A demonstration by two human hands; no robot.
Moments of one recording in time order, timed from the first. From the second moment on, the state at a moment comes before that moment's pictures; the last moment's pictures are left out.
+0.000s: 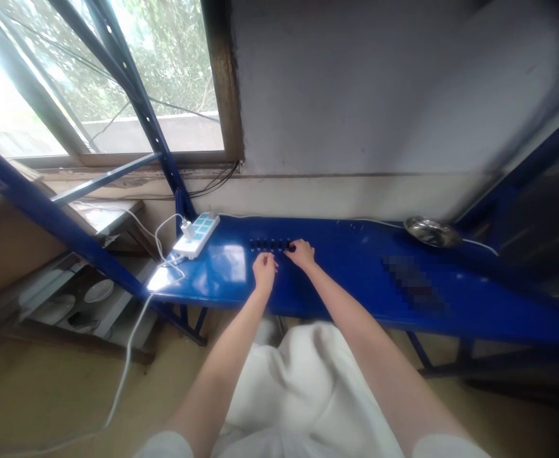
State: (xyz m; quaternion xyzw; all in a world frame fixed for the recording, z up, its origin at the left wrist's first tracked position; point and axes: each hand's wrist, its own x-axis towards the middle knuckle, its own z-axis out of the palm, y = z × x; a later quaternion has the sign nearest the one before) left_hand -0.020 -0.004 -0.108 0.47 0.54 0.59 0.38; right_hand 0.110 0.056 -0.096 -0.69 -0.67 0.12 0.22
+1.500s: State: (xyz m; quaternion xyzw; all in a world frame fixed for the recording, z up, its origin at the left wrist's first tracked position) left_hand -0.029 -0.034 -0.011 0.64 0.43 0.53 0.35; right_hand 0.114 -0.039 0.000 -0.52 -0.56 0.37 0.53
